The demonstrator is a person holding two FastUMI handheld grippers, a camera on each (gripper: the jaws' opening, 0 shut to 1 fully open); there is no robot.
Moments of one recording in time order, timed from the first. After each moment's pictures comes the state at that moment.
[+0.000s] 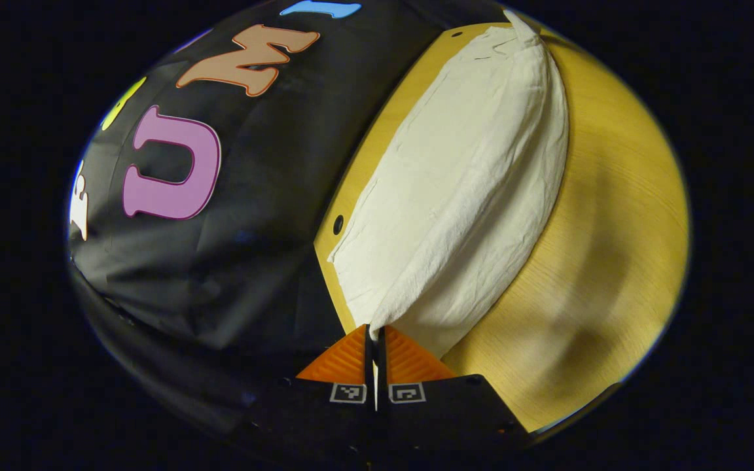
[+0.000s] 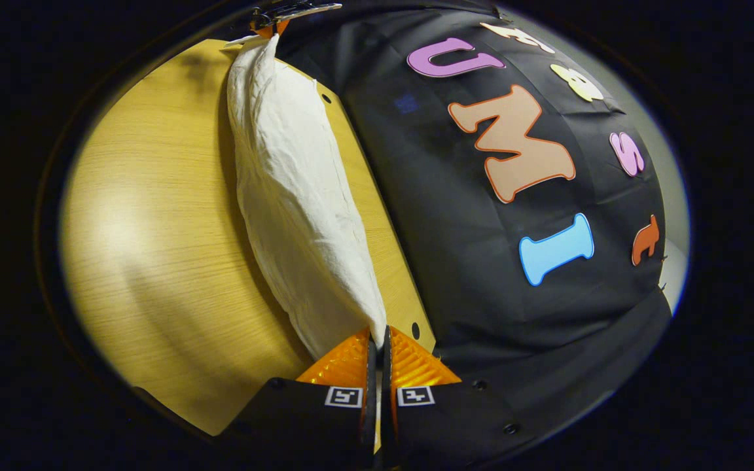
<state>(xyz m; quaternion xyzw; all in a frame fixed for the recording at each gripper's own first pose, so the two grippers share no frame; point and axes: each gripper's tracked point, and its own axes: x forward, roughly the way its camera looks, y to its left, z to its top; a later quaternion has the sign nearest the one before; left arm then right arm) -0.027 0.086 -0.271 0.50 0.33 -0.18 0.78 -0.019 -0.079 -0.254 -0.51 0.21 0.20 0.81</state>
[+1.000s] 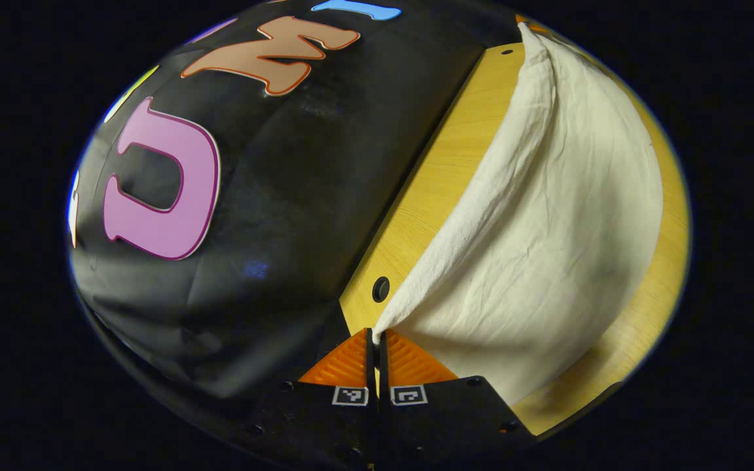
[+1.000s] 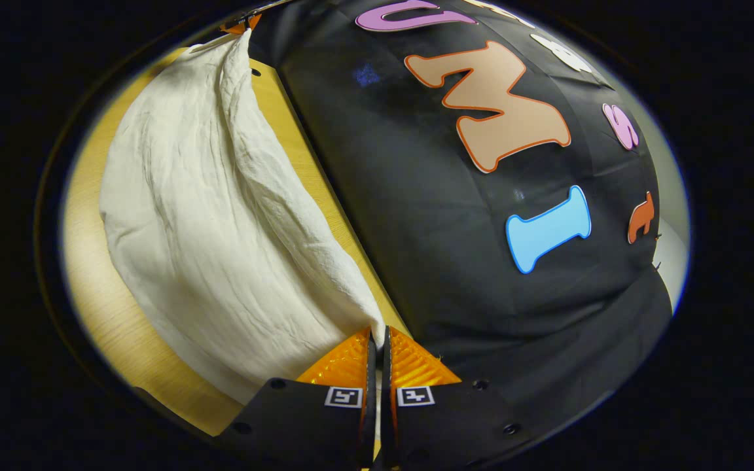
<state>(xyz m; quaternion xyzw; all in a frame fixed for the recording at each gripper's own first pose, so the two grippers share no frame) 0.164 0.051 -0.293 0.47 0.26 -0.20 0.82 0.130 -0.066 -0.280 -0.51 0.25 0.10 0.82</state>
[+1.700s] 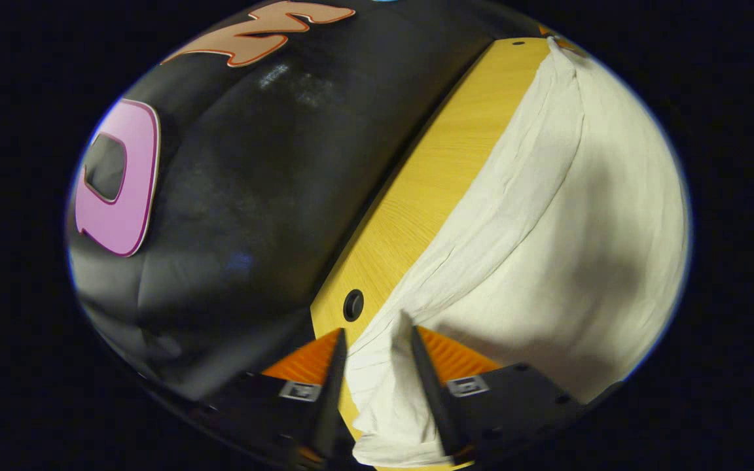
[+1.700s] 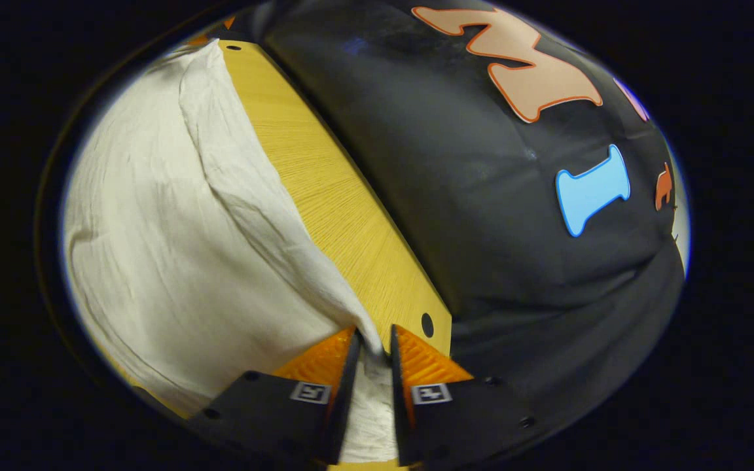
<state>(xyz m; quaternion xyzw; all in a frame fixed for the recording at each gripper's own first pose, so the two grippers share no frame) 0.212 0.023 -0.359 0.44 0.27 -0.20 0.83 0.159 -0.071 -0.366 -0.46 0.34 0.06 0.82</state>
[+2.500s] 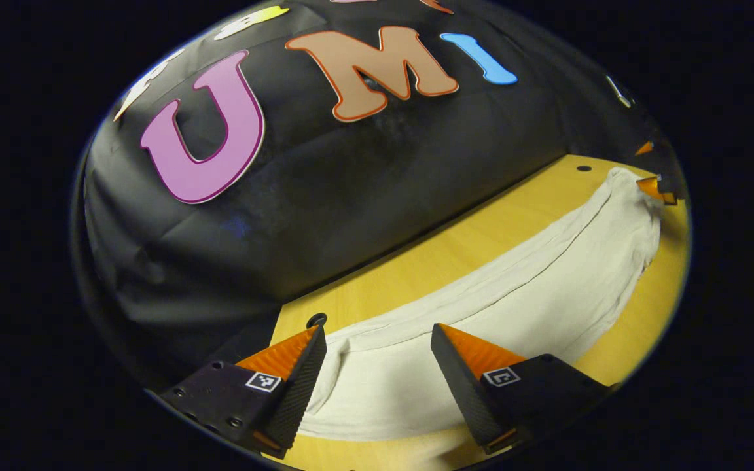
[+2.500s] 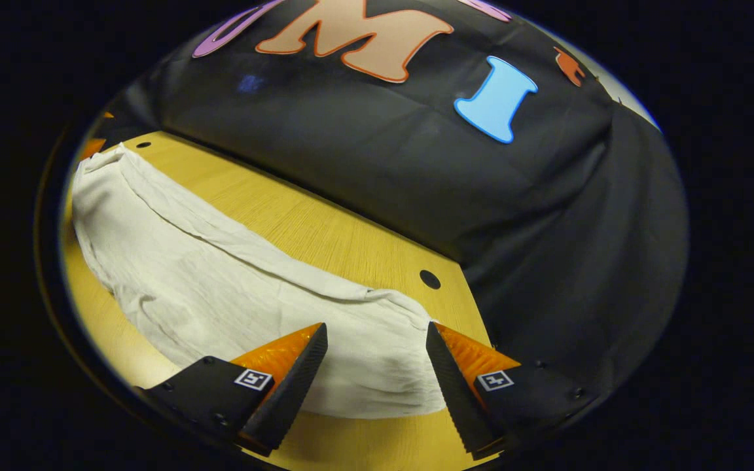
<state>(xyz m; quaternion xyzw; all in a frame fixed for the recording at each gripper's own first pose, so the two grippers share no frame) 0.140 -0.055 -0.246 0.20 0.22 -0.17 0.94 0.093 -0.115 -0.325 -0.22 0.36 -0.04 0.91</state>
